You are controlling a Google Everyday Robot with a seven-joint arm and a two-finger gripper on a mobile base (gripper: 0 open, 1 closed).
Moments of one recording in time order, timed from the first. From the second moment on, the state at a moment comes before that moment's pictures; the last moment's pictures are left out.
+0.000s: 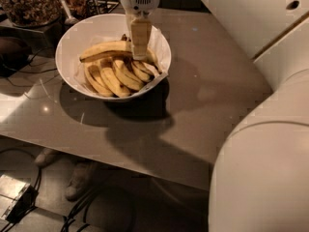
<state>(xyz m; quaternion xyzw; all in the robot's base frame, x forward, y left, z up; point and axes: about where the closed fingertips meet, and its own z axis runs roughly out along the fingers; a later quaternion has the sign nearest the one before) 0.616 0.030 0.977 -0.76 0.64 -0.04 0.12</state>
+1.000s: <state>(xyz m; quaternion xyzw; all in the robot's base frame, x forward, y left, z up) 0.627 0.044 0.944 -0.77 0.63 -0.03 0.09</state>
